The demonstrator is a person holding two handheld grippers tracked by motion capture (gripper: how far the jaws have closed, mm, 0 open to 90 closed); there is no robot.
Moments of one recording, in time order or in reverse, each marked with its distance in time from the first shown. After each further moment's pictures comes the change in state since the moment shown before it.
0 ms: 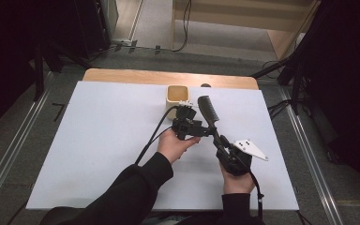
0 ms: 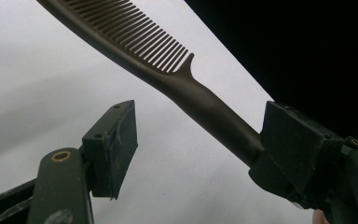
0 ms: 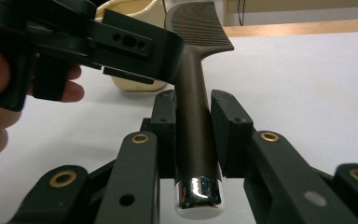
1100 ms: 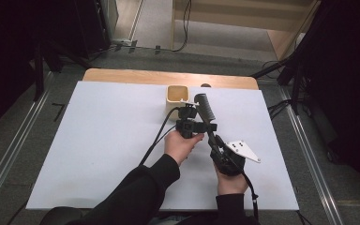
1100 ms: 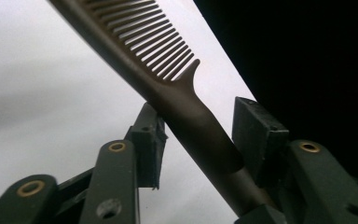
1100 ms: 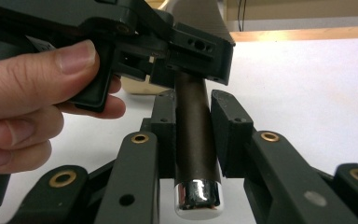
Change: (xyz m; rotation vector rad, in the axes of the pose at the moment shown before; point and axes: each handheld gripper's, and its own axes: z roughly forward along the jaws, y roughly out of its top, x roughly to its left) left arm 0.004 0.001 0.015 -0.004 -0.019 -0.162; right arm 0.015 -0.007 0.008 -0.024 -0.007 -0.006
